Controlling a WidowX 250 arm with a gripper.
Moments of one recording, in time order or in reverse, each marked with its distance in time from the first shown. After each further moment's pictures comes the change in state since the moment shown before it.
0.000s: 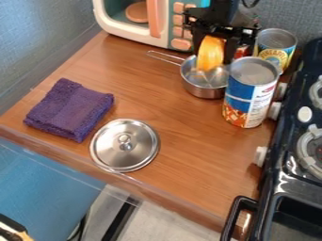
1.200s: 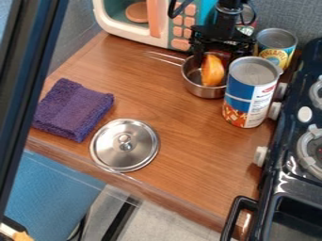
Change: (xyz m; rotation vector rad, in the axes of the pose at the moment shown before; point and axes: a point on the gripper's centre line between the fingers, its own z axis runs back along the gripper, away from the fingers) arm 0.036 0.004 -0.056 0.030 0.112 0.059
